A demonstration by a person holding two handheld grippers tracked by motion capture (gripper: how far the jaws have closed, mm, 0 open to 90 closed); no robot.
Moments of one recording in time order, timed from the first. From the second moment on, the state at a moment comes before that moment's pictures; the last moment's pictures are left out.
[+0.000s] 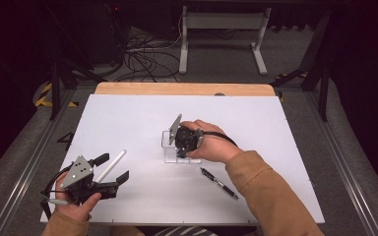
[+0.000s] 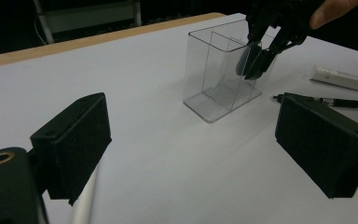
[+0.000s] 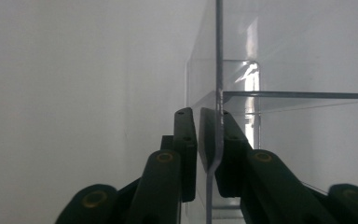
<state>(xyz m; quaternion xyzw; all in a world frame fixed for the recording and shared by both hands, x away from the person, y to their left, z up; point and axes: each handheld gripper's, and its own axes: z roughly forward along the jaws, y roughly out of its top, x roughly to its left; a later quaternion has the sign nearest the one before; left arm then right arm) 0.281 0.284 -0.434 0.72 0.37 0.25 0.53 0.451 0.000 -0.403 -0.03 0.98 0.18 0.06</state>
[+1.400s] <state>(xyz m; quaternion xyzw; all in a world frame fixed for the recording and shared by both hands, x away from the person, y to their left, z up) 0.292 0.274 -0.430 0.74 0.35 0.25 0.52 0.388 -0.102 -0.353 0.14 0.88 0.42 0.17</state>
